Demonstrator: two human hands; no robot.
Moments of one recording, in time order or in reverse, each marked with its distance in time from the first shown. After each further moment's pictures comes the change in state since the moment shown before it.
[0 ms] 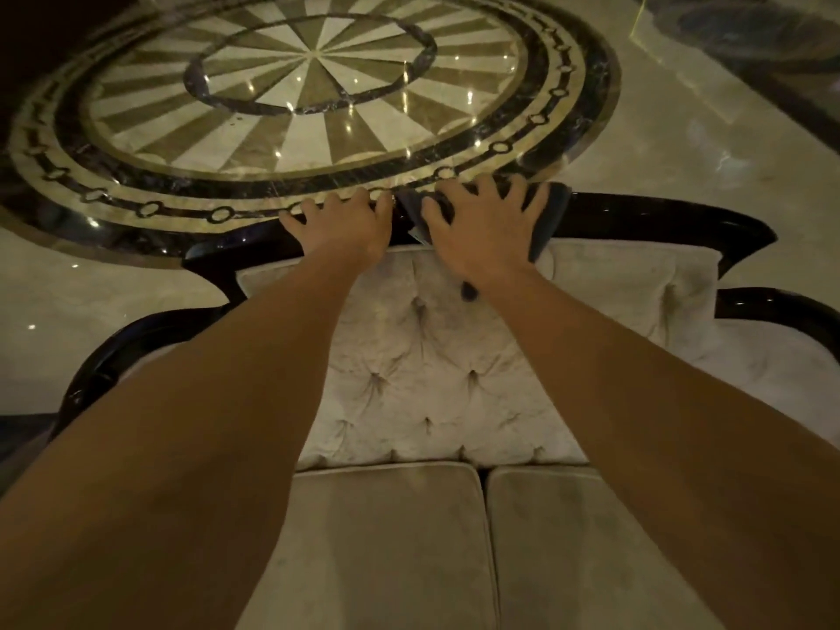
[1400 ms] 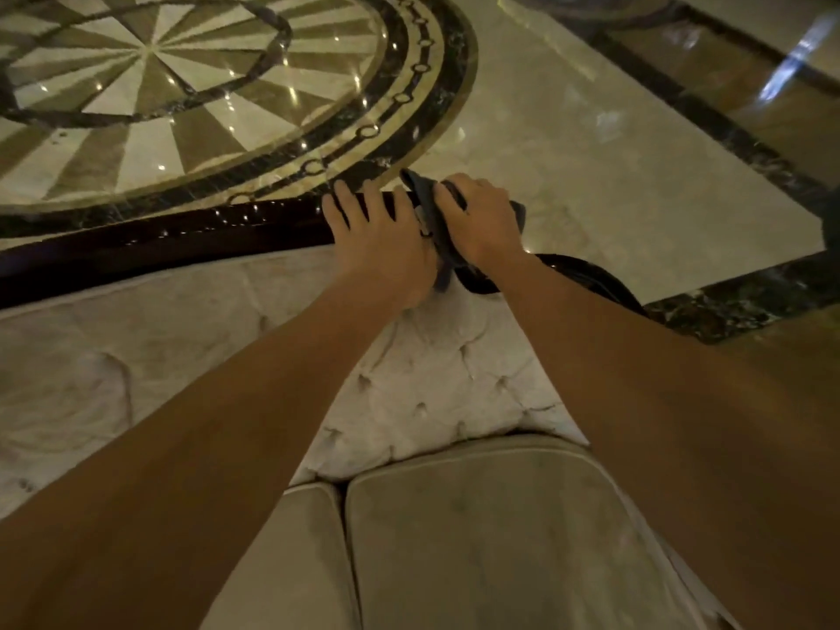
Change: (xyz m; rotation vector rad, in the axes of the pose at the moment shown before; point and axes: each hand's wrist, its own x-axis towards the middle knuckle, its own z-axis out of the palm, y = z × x) left_hand -0.134 0.339 0.071 0.176 0.098 0.539; right_hand 0.014 0.357 -0.022 0.364 0.047 0.182
